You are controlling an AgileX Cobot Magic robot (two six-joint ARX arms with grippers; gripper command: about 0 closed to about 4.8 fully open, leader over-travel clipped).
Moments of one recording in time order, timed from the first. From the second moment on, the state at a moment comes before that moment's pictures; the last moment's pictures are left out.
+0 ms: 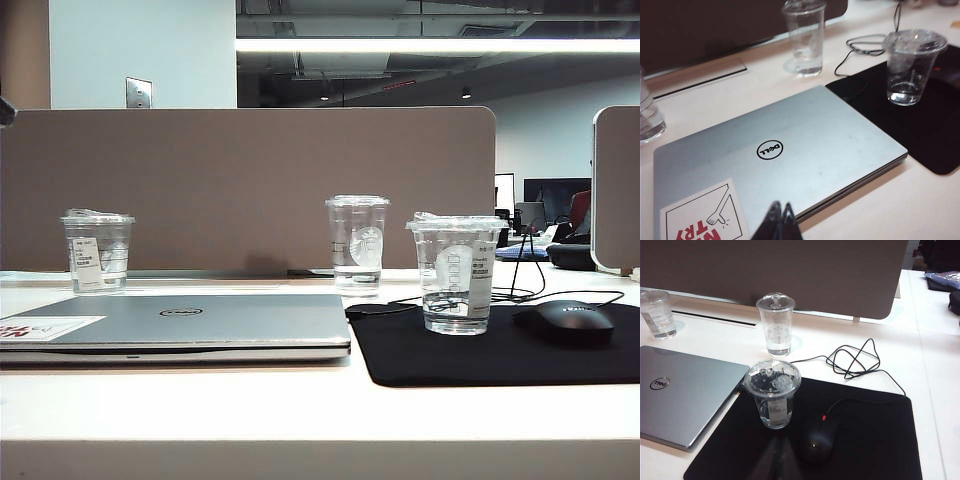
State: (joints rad) left arm -0.79 0.22 0.24 -0.22 -0.34 0.07; right arm 0.18 0.19 0.66 -0.63 -0.06 -0.03
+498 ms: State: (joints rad) left arm -0.63 0.01 0.00 -0.10 -0.32 0.00; right arm 0.18 0.03 0.41 -0.51 -0.06 0.01
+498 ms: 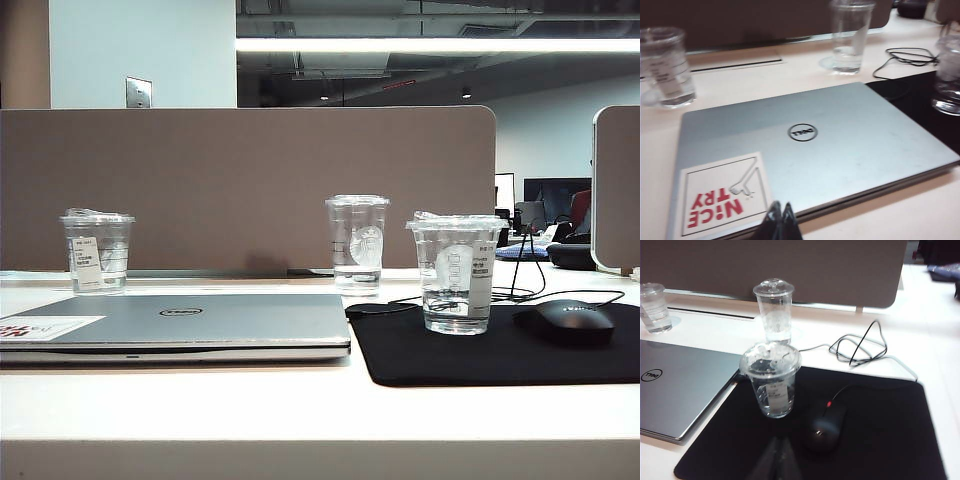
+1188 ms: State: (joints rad) left arm -0.26 0.02 0.00 -0.01 -0.19 0.00; right arm 0.18 0.03 0.02 -0.09 0.14 0.05
